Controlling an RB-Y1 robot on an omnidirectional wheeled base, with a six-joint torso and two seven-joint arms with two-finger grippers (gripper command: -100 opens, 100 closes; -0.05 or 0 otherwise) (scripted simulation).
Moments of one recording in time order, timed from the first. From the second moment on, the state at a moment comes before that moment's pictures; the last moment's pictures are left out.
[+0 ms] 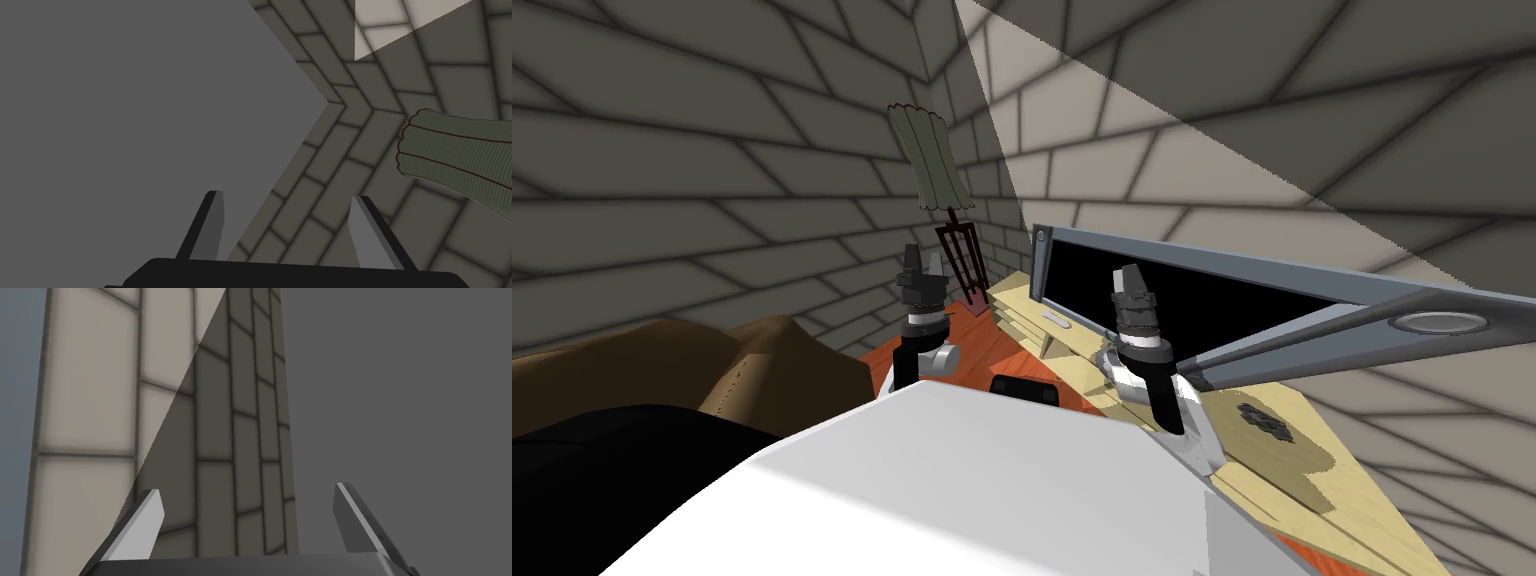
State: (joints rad) left arm 0.46 -0.03 -0.03 -2.37 -0.02 -0.56 -0.14; right arm 0.34 -0.25 0.01 -2.28 0.26 -0.52 0.04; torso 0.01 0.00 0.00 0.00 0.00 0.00
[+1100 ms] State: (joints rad) left arm 0.46 -0.03 -0.03 -2.37 -0.02 -0.56 -0.14; right arm 0.21 -0.43 0.12 -2.07 0.54 -0.57 0.14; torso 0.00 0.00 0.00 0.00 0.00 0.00
